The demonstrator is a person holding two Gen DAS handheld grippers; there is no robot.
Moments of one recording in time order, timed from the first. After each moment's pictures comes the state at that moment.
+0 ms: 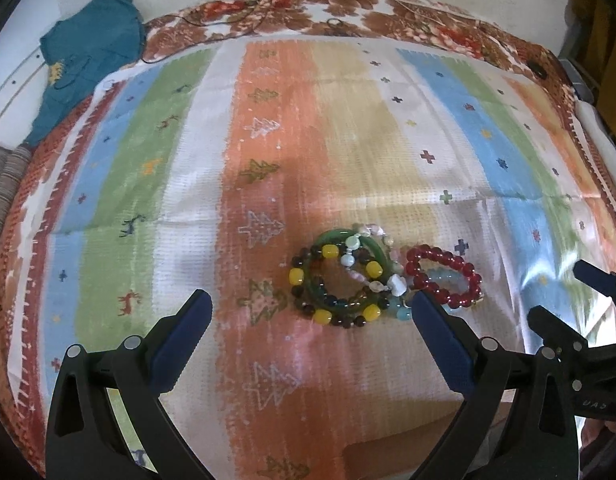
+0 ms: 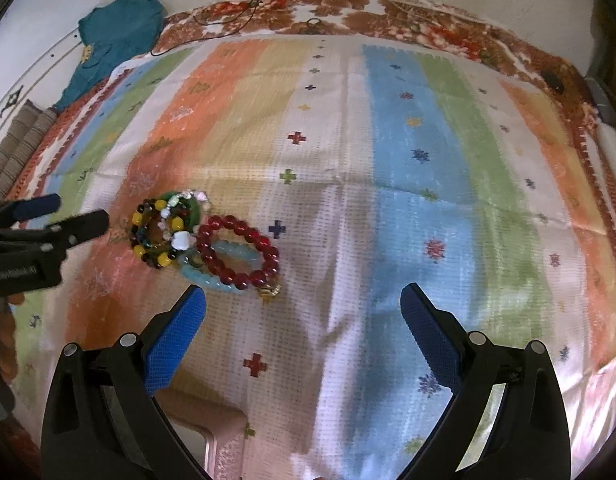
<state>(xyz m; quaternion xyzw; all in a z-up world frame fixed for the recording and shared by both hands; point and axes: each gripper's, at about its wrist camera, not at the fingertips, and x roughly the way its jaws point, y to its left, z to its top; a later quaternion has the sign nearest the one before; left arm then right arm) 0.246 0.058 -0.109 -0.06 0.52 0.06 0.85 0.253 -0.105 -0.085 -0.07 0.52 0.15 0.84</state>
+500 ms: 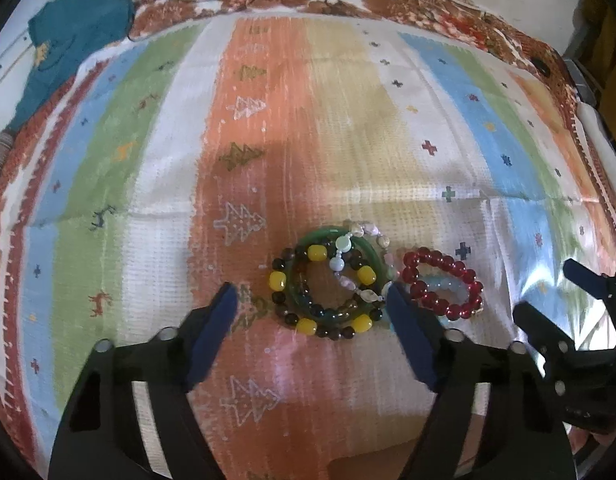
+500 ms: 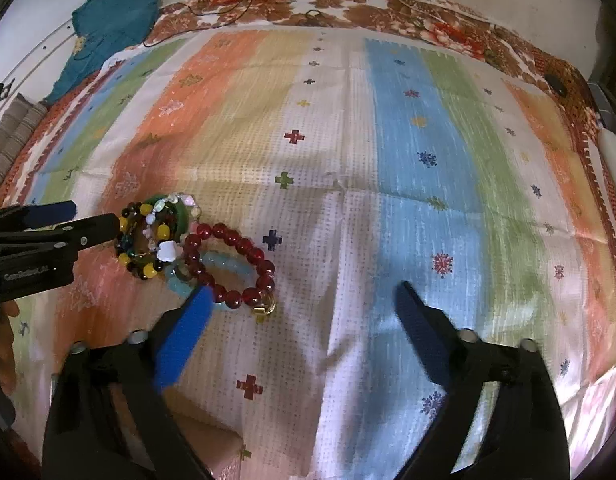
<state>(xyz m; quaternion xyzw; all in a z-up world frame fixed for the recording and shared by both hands) 0.267 0.061 -0.132 -0.09 0.56 0.05 0.82 0.269 -0.094 -0.097 -0.09 0.53 0.14 0.83</state>
